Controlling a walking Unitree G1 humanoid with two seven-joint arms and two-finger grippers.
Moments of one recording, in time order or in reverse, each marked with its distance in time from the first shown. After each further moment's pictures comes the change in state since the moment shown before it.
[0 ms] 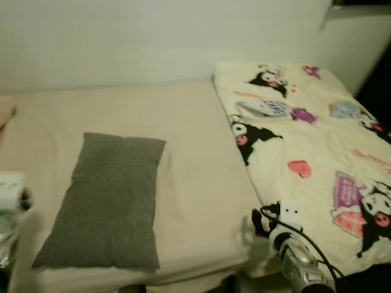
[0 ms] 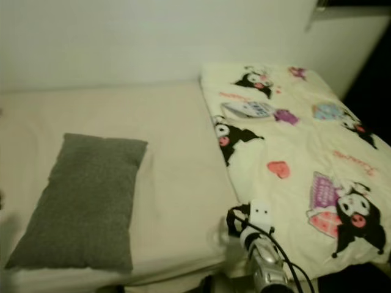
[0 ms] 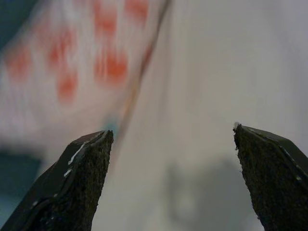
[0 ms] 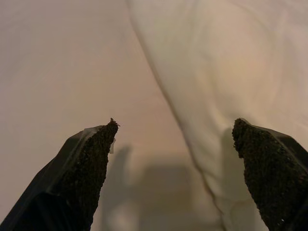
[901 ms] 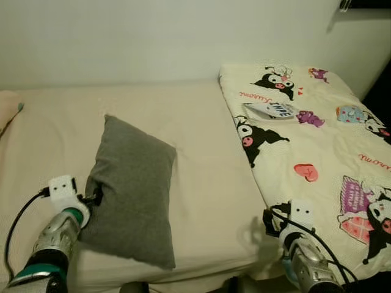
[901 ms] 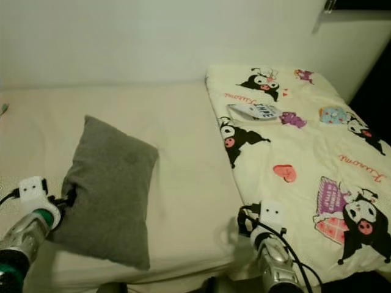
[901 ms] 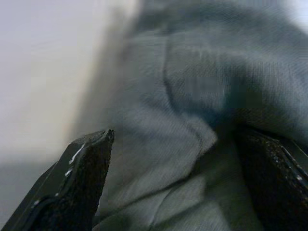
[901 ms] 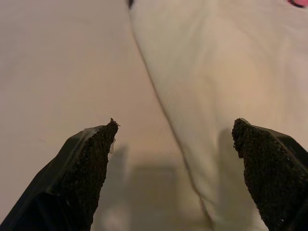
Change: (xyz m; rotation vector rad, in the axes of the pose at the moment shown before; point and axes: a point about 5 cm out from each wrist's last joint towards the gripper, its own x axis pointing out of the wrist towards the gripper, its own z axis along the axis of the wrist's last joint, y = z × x) left arm -0.067 -0.181 0.077 -0.537 -0.028 -0.936; right arm 0.001 -0.023 0.010 -0.005 -0.012 -0.082
